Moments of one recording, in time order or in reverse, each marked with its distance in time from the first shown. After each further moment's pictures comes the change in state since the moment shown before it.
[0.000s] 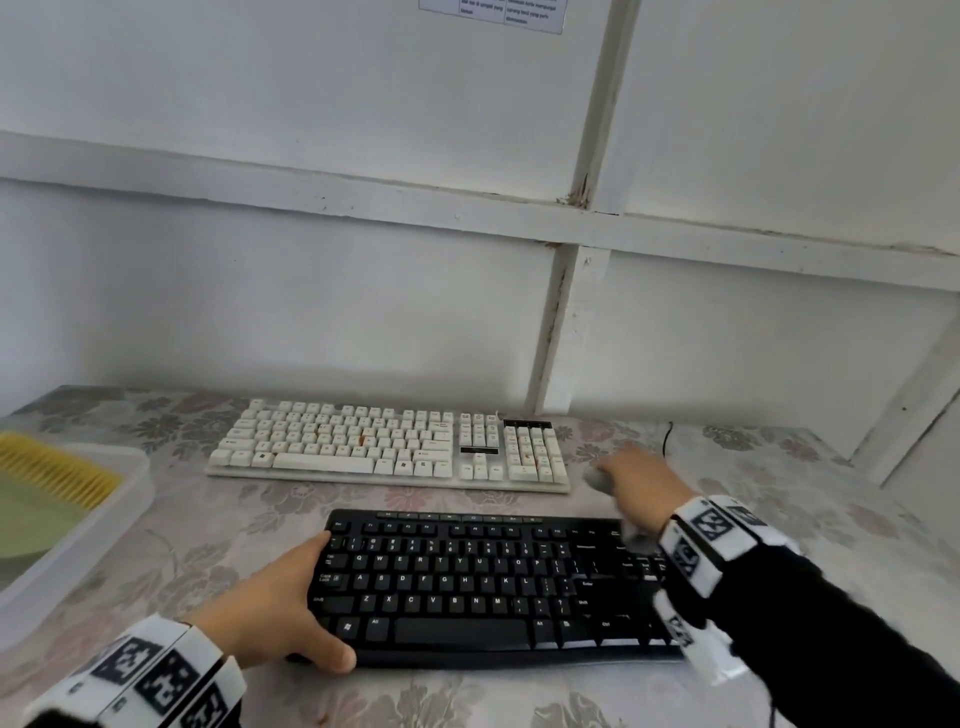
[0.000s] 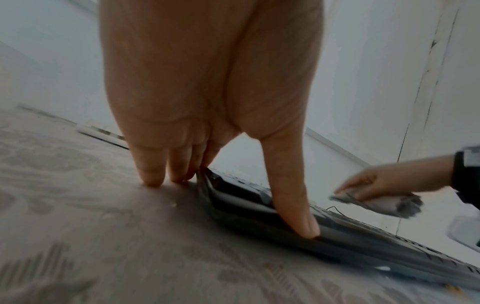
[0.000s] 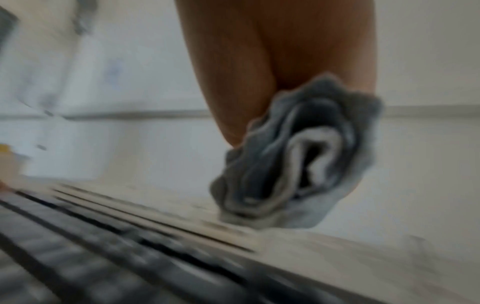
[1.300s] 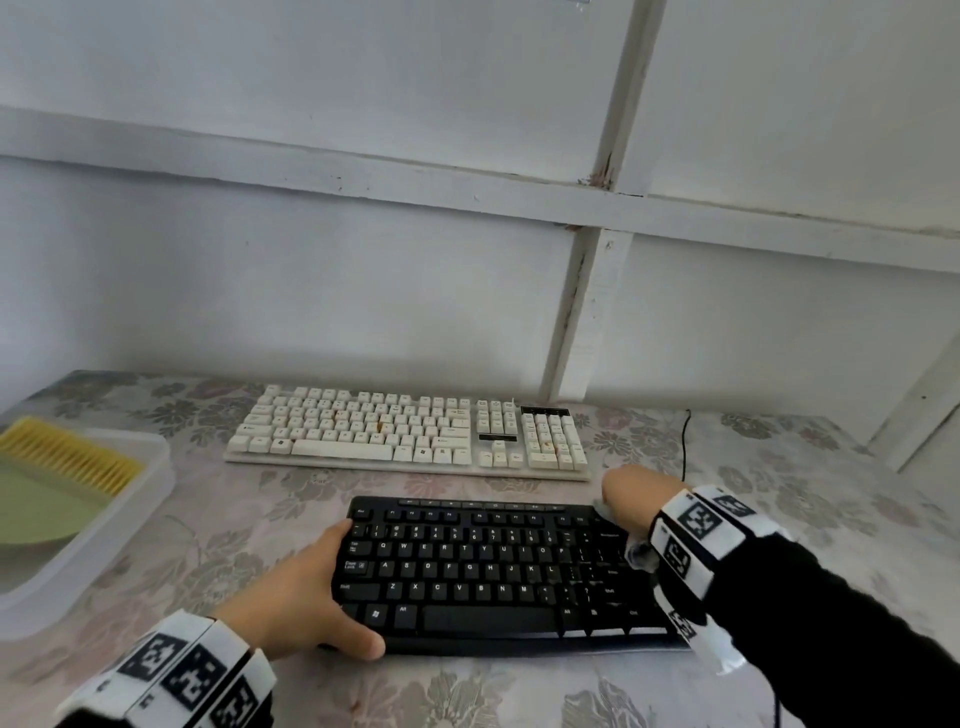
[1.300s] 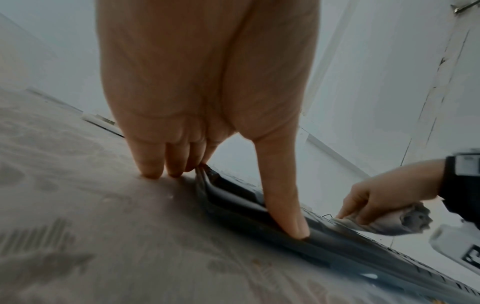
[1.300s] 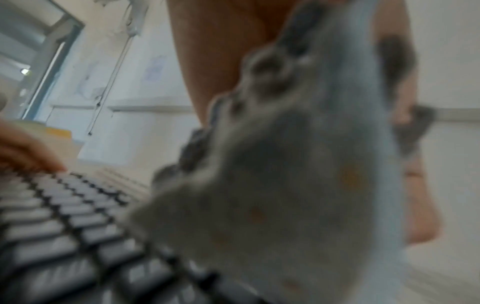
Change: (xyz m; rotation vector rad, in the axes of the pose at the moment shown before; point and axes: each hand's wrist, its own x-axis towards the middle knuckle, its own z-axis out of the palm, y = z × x) left_hand -0.006 0.003 0.001 0.023 0.028 -0.067; right_hand -0.002 -0.033 0.014 -0.413 -0.181 -0.070
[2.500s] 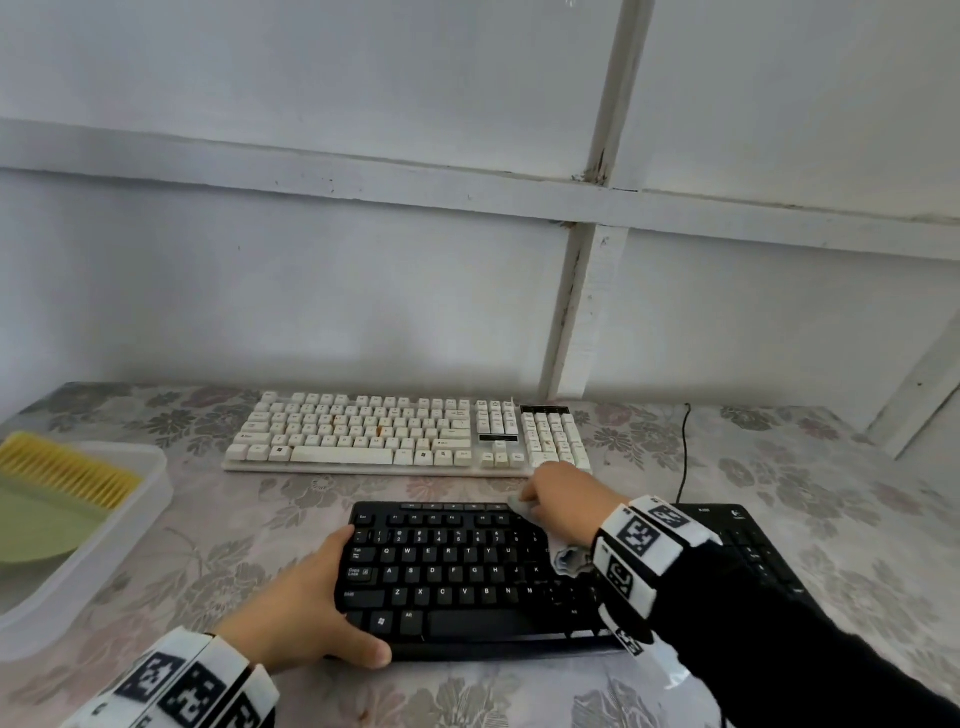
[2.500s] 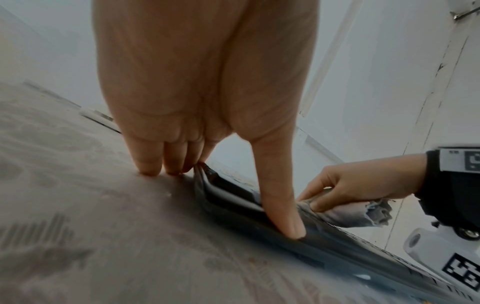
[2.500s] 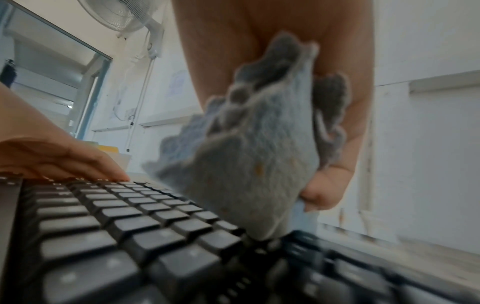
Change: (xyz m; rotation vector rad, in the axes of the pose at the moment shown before) left_hand 0.004 -0.008 -0.002 -0.014 -0.009 0.014; right_hand 0.012 -0.057 0.005 0.379 0.122 -0.196
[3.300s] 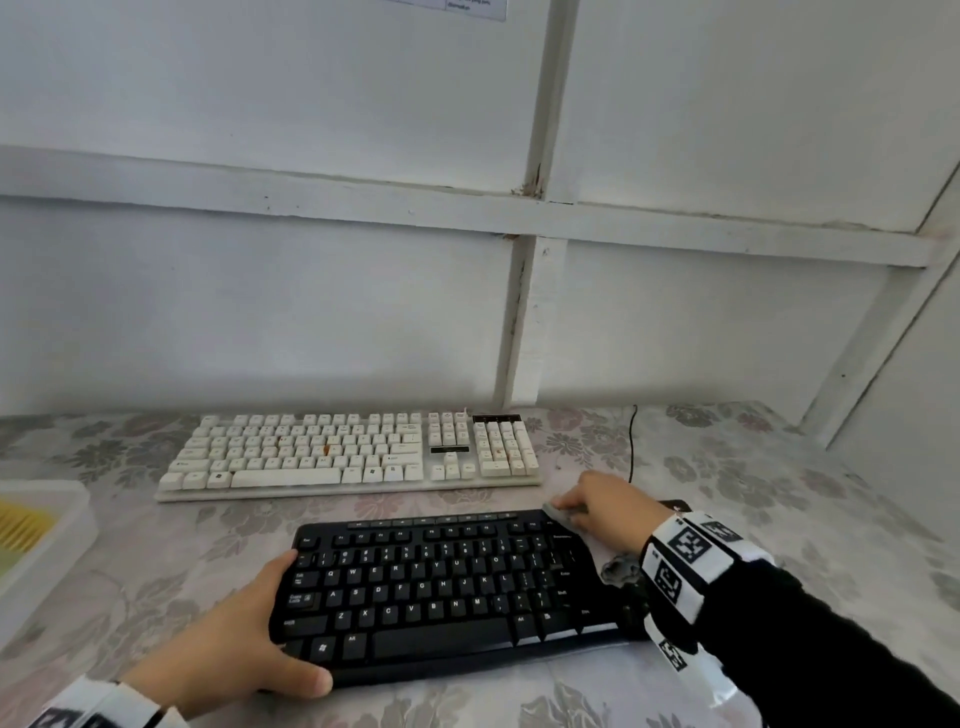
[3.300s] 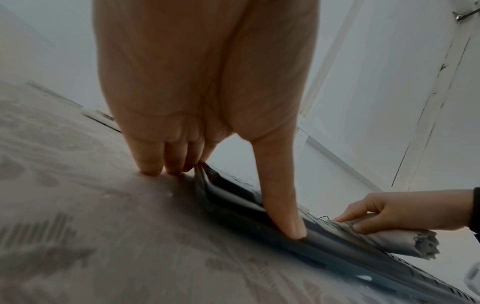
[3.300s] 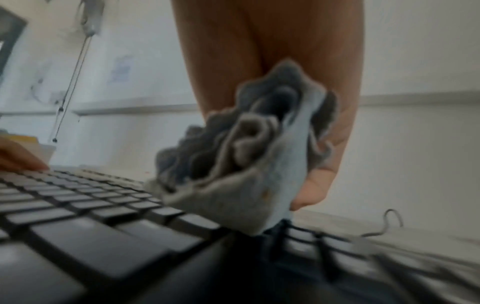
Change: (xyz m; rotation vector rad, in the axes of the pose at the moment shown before) left_hand 0.003 -0.002 -0.003 -0.068 -0.029 0.006; right_hand -0.041 0.080 -0.020 0.003 0.022 0.066
